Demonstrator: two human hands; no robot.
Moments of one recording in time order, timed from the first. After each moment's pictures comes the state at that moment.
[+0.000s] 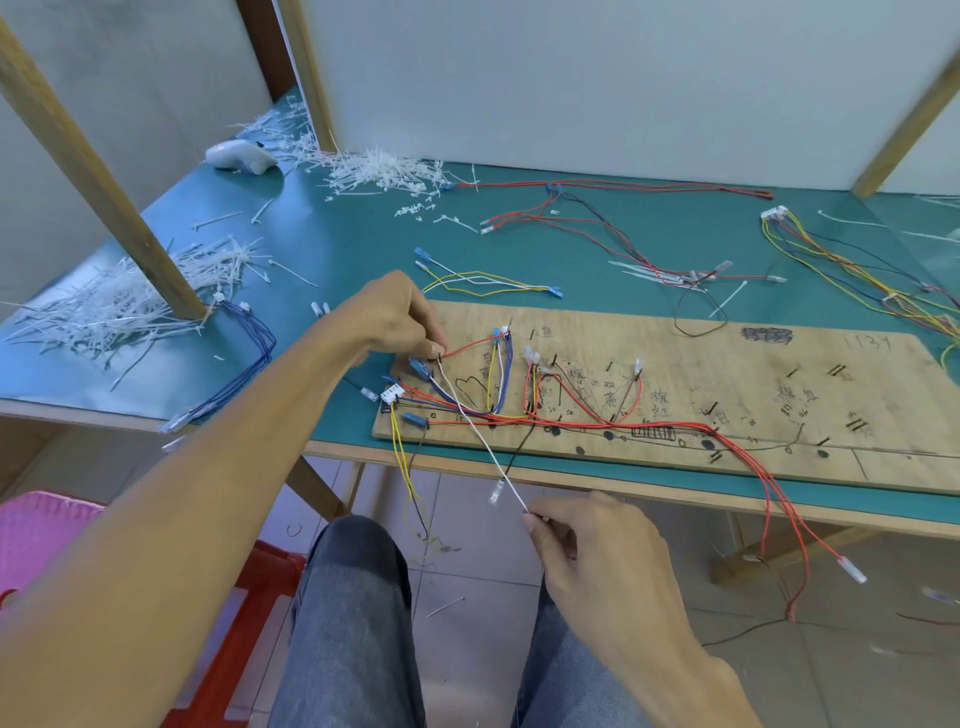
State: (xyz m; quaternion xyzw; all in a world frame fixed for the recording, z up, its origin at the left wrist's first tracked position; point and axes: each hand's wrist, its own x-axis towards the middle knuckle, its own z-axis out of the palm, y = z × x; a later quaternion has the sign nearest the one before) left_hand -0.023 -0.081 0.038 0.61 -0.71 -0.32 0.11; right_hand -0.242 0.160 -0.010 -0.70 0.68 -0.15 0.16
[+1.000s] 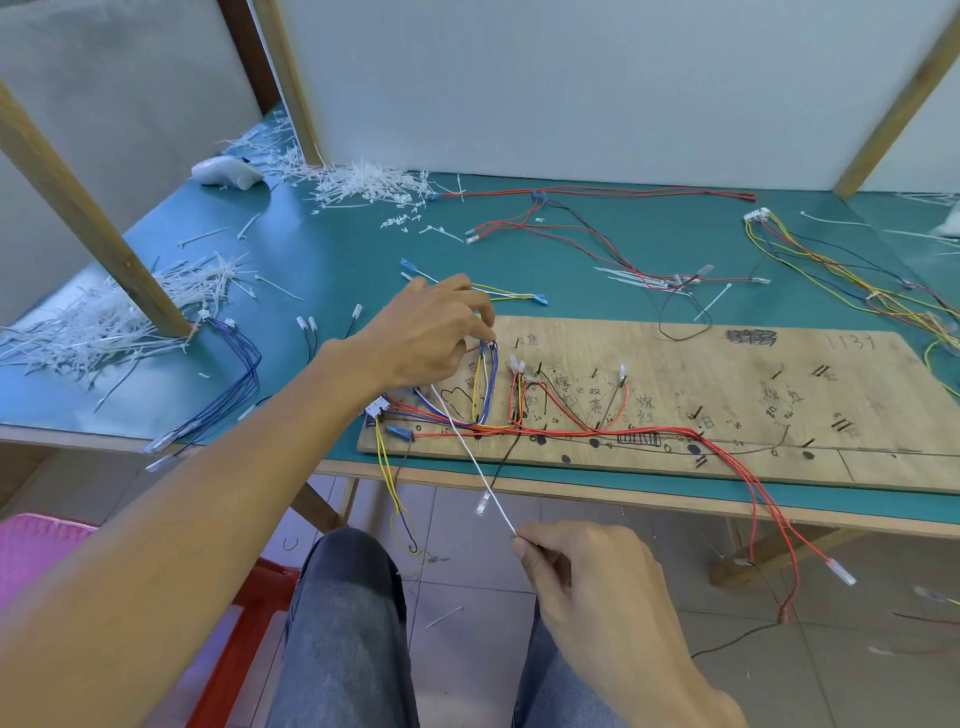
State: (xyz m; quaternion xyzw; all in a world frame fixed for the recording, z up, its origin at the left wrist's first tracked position) left_hand -0.063 -0.076 0.037 0.36 -0.93 0.06 0.05; right_hand -0.248 0.171 -0.010 -0.69 0.67 -0.19 0.21
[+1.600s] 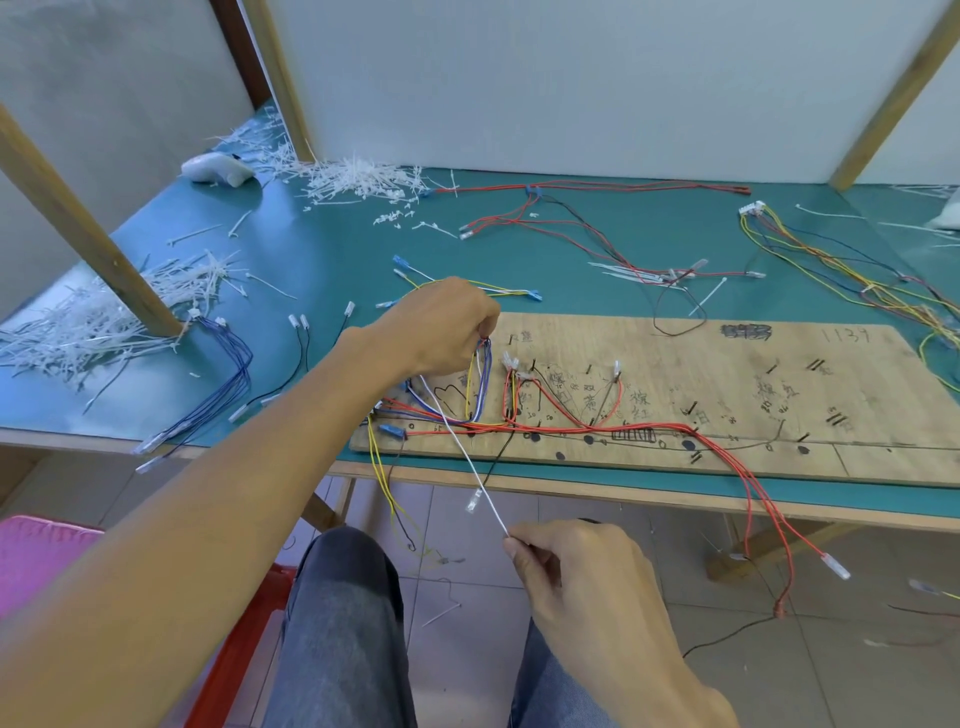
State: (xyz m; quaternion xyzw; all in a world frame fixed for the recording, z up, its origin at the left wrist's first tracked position) left_hand -0.090 -0.079 0.044 0.44 -0.90 -0.02 0.01; right_hand -0.247 0.170 -0.014 -0.69 0.66 -0.19 0.21
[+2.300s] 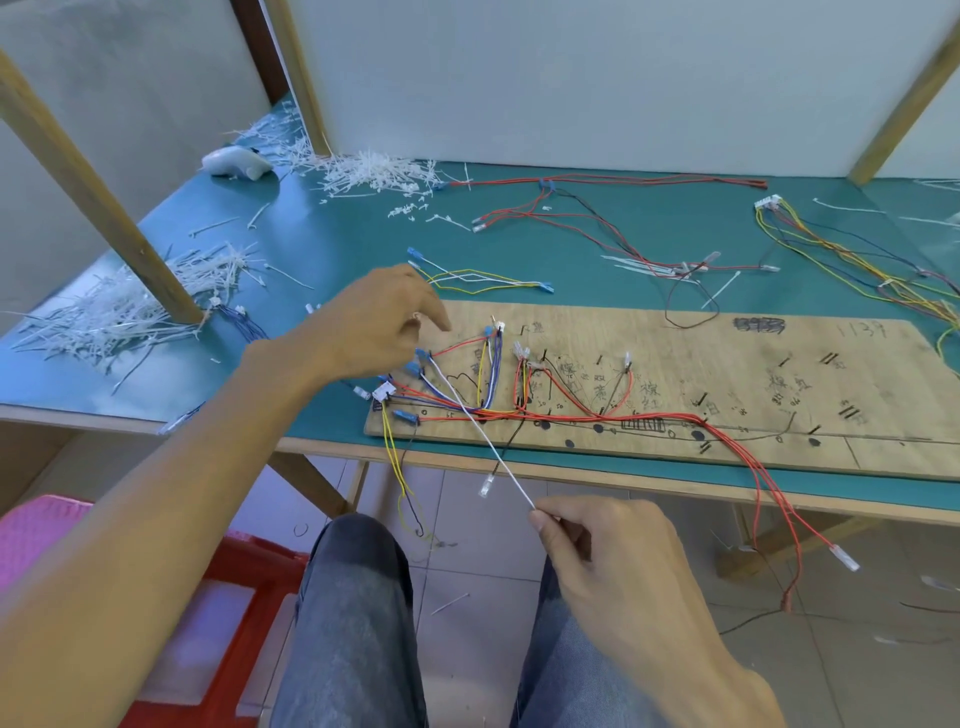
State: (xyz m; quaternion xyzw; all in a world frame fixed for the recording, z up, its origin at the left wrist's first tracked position) left_hand -0.019 -0.056 0.055 0.46 -0.88 -0.07 0.08; right_hand -0.260 0.171 -0.003 -0.69 0.66 -0.23 0.20
